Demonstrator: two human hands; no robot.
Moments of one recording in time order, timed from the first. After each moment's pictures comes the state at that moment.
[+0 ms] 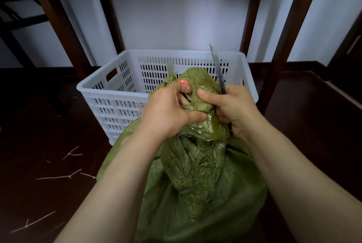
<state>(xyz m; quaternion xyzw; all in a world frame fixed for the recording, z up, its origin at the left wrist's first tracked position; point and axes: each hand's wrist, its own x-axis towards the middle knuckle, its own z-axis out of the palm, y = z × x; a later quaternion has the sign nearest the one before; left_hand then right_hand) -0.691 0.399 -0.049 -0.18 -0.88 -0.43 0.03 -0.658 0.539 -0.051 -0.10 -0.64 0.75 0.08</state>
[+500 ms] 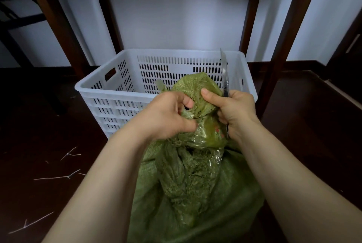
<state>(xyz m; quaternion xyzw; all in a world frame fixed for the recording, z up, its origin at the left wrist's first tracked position) -0.697 0.392 -0.048 -0.23 -0.88 -0.40 -0.13 -0.663 0.536 -0.060 -0.18 -0.56 0.80 0.14</state>
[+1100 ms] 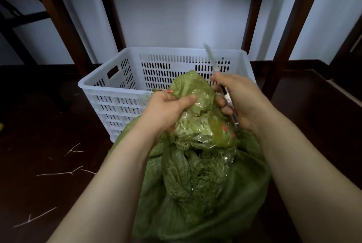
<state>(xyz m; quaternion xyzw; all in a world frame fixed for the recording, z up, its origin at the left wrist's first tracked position) -0.694 0.395 -0.059 -0.08 -0.79 -0.60 -0.12 -0.667 0.551 -0.046 -0.13 -0.68 0.72 0.05</state>
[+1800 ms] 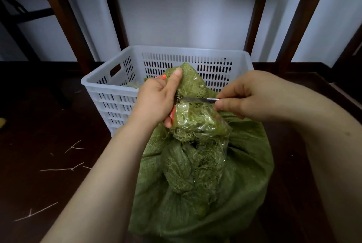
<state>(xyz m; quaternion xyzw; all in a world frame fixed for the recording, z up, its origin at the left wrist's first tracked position) -0.700 0.385 -0.051 -0.14 -0.81 -0.57 0.02 -0.624 0.556 0.007 0.04 -0.97 0.26 -0.03</state>
